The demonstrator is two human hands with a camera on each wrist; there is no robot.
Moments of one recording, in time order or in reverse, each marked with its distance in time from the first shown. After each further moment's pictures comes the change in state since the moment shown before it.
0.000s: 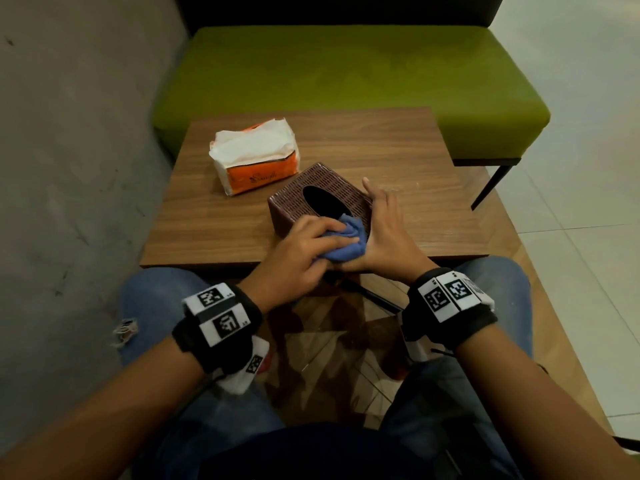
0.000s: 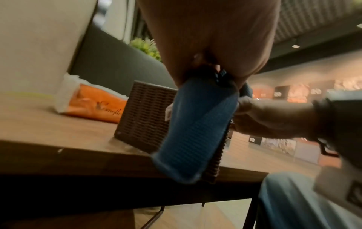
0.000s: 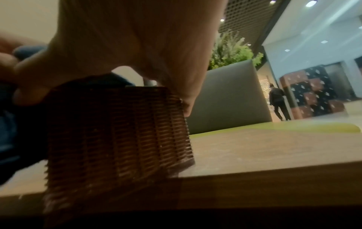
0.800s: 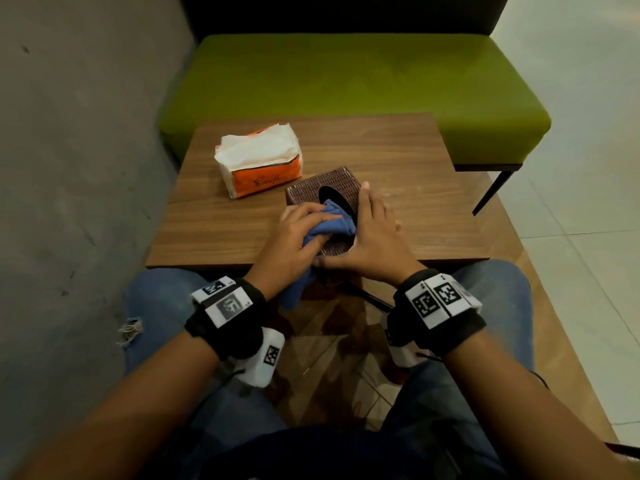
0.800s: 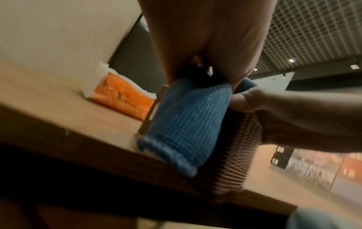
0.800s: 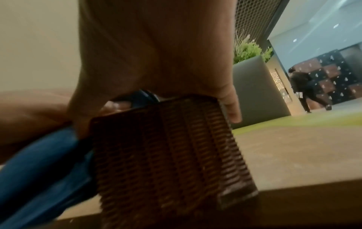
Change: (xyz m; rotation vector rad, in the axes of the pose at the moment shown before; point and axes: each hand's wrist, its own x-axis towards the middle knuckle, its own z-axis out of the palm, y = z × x) left_hand 0.010 -0.014 0.001 -0.089 0.194 -0.193; right_hand 0.003 -0.024 0.008 -0.251 -0.121 0.152
